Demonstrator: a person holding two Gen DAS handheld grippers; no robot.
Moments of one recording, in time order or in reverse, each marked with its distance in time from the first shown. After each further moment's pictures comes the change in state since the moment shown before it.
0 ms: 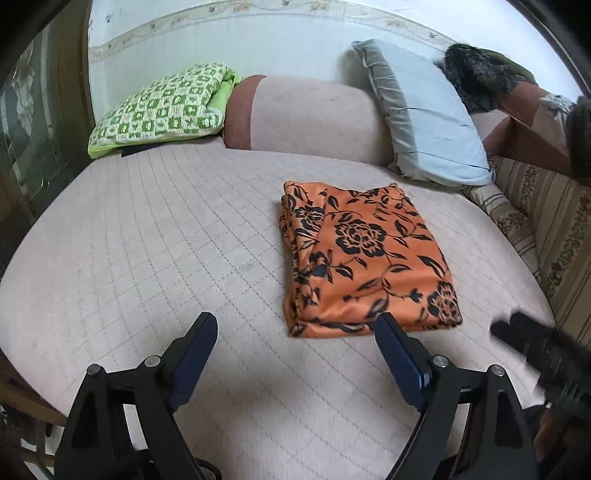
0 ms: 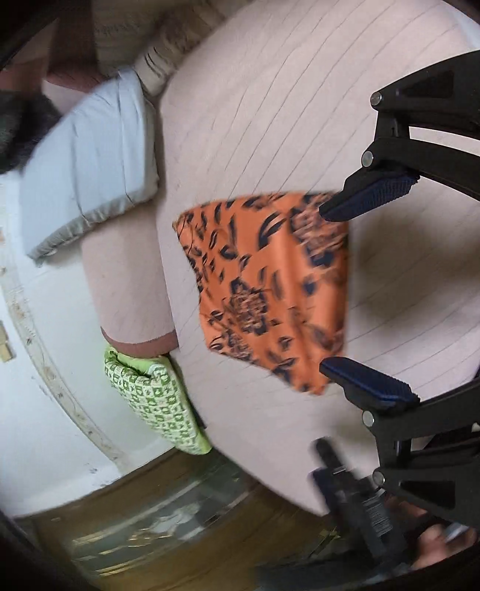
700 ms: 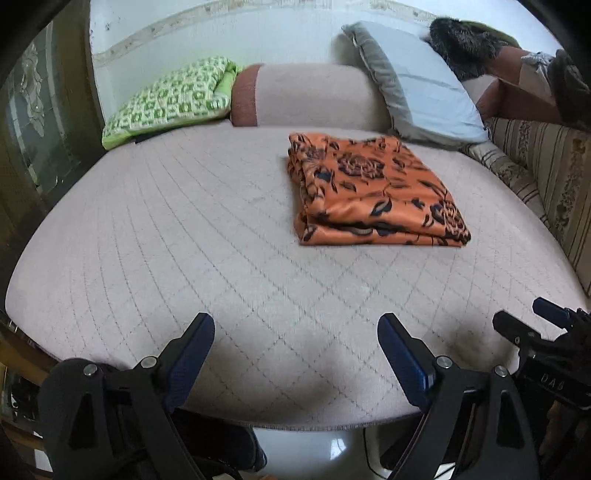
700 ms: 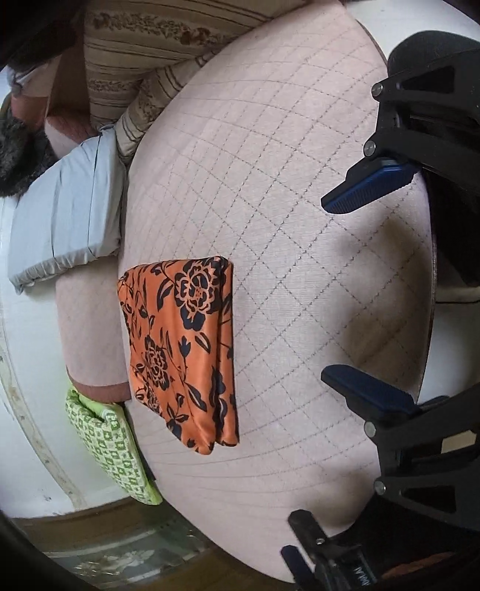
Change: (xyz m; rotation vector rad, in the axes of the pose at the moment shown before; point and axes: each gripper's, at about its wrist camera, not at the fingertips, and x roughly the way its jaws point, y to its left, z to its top) left arm -0.019 0.000 -0.092 0.070 -0.013 0.056; right arm -0.006 -0.009 -0.090 -0.082 0.070 -0.259
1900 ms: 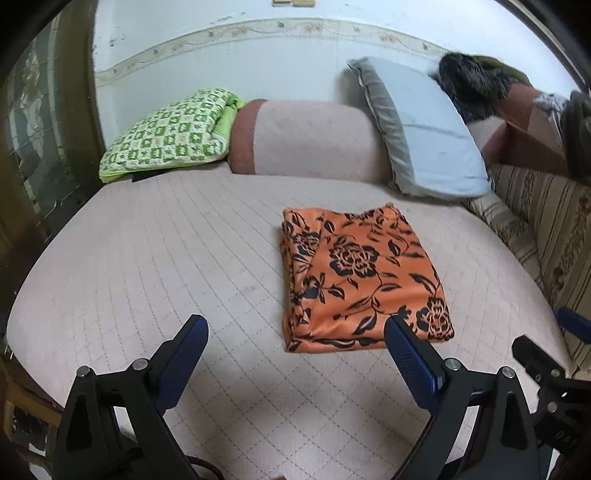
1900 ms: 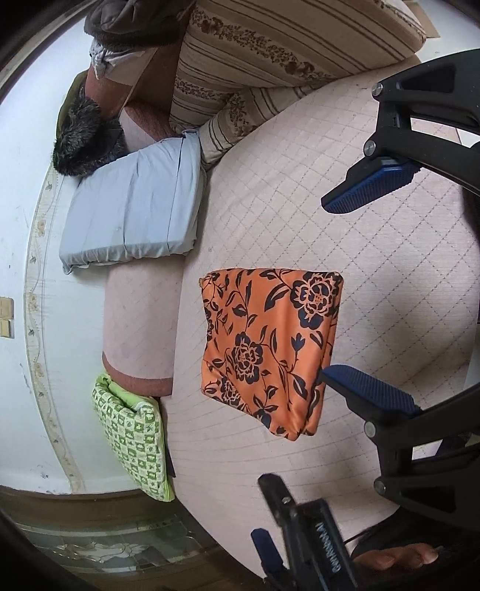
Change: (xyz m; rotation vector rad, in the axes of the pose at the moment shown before) left arm -0.003 -0.015 0.104 -0.049 -0.054 0.005; right arm -0.062 0.016 0.104 -0.101 -0.112 -0.070
